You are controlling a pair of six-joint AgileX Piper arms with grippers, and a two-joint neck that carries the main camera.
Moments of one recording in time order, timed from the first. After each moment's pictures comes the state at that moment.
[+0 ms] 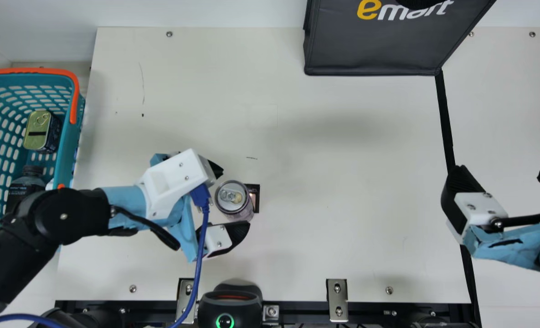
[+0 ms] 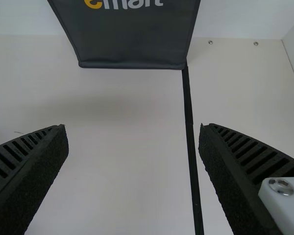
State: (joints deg) left arm -29.1 70.5 -44.6 -45.5 44.1 58.8; right arm 0.6 42.6 -69.8 -0.8 69.4 0.0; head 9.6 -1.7
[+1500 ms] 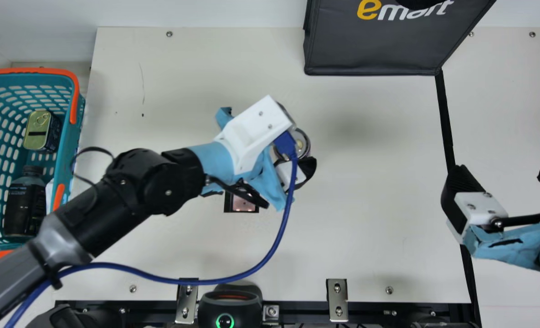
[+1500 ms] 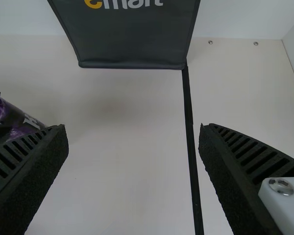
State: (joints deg) left arm -46.7 89.6 -66.7 -28.2 25.8 30.3; right arm 0.6 42.6 -69.8 -0.8 69.4 0.0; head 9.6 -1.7
